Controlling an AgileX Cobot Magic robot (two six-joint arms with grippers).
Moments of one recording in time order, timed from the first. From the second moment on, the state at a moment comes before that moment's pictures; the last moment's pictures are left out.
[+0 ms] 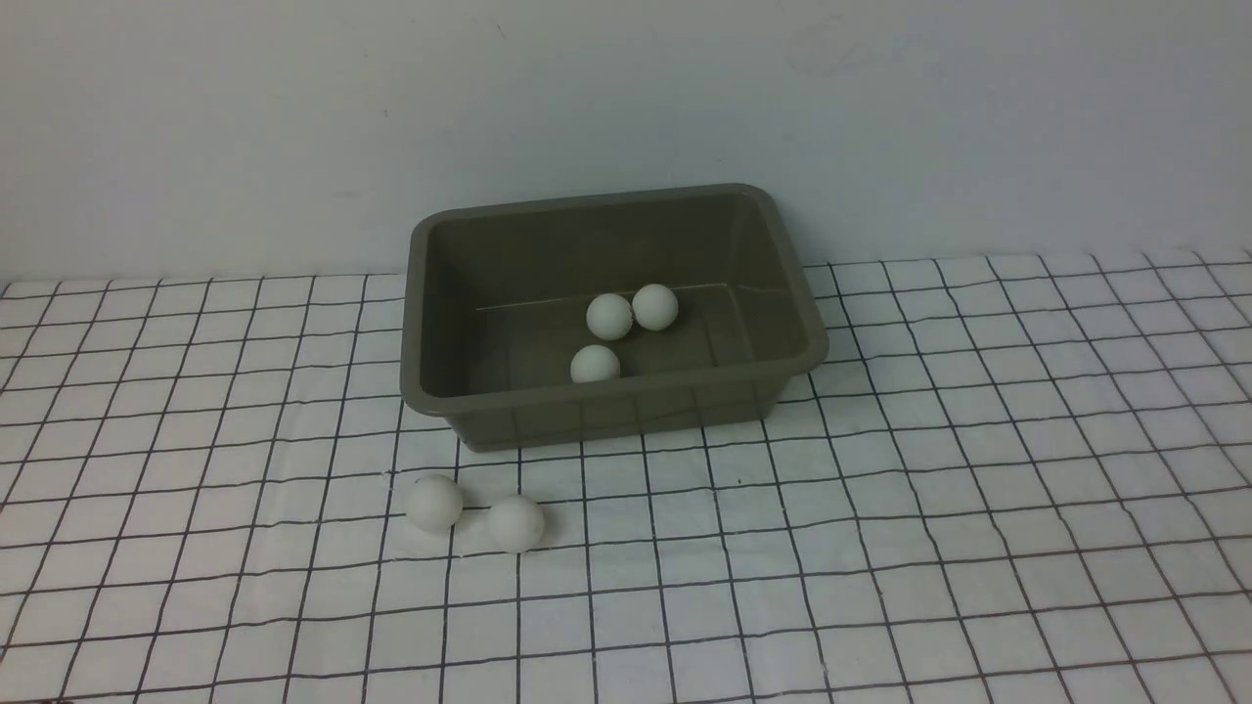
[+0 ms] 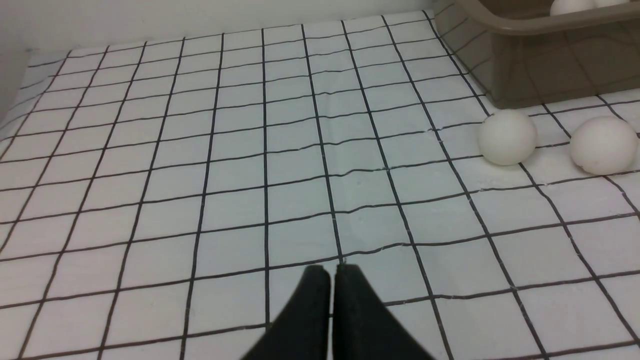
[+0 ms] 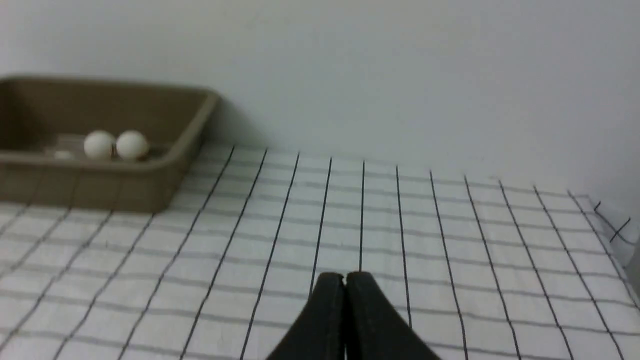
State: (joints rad) right arm 0.64 -0.01 -0.41 -0.66 0.97 0.50; left arm 0.12 -0.01 0.02 -0.26 0.42 0.30
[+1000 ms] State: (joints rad) right arm 0.64 -0.01 -0.34 -0.58 0.73 0.34; left arm 0.12 -0.01 0.03 -1.72 0.20 0.45
